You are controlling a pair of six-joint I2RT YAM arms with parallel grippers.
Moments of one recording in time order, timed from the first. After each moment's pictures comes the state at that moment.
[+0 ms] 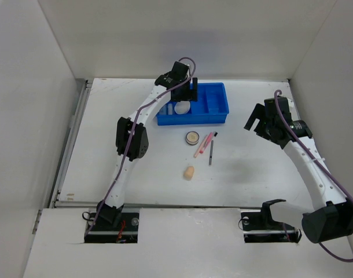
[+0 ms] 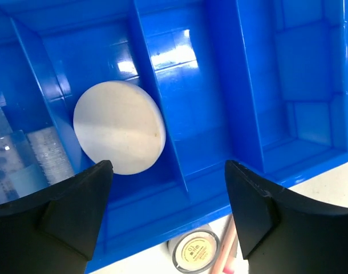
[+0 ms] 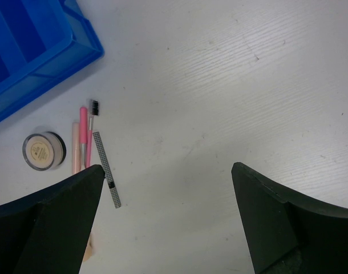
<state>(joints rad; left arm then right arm) -0.51 2.43 2.41 -0.81 0.05 -0.39 0.19 1.16 1.16 -0.84 0.28 0.59</state>
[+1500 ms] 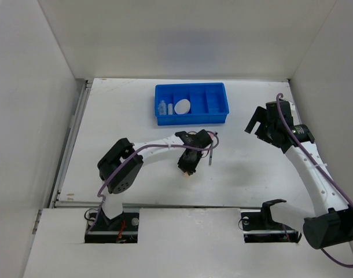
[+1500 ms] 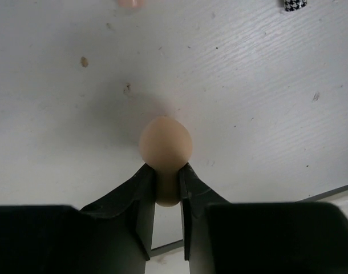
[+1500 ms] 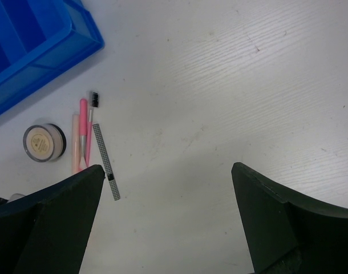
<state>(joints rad) -0.97 1.88 1.30 -0.75 -0.02 -0.44 0.19 1.11 1.13 -0.85 0.26 0.60</state>
